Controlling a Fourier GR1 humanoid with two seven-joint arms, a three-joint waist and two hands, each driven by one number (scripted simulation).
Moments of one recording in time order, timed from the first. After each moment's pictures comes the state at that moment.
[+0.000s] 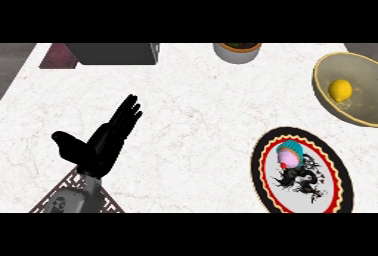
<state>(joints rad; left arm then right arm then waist) -0.13 0.11 -0.15 -1.55 0.24 -0.04 0.15 -0.82 -0.71 -0.63 -0.41 0.31 0.17 -0.64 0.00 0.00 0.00</state>
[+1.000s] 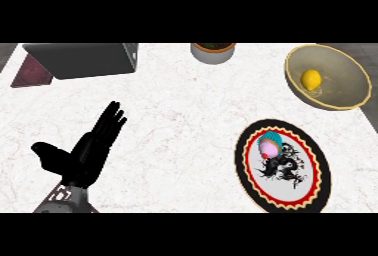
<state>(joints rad) -0.04 0.13 -0.11 -1.60 0.23 0.00 0.15 0.02 -0.71 -0.81 -0.85 -0.06 0.54 -0.81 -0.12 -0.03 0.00</state>
